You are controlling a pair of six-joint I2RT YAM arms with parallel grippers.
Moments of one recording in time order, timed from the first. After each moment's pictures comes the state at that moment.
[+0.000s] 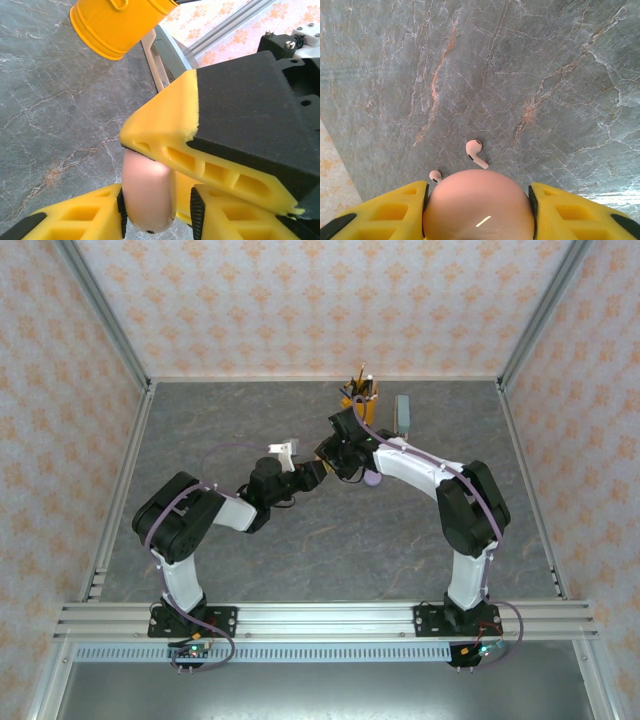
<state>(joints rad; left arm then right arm) -0.50 1.83 0.65 0.93 0.26 -0.82 0.61 1.87 1.39 -0.44 -0.13 1.26</state>
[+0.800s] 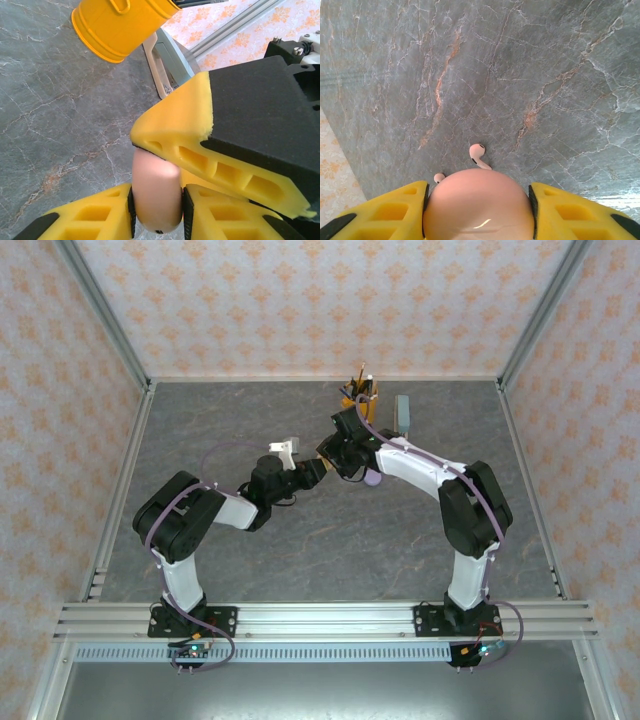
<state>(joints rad) -0.50 1.83 0.68 0.91 0.26 -0.83 0.60 1.86 1.38 -0.43 -0.14 1.27</state>
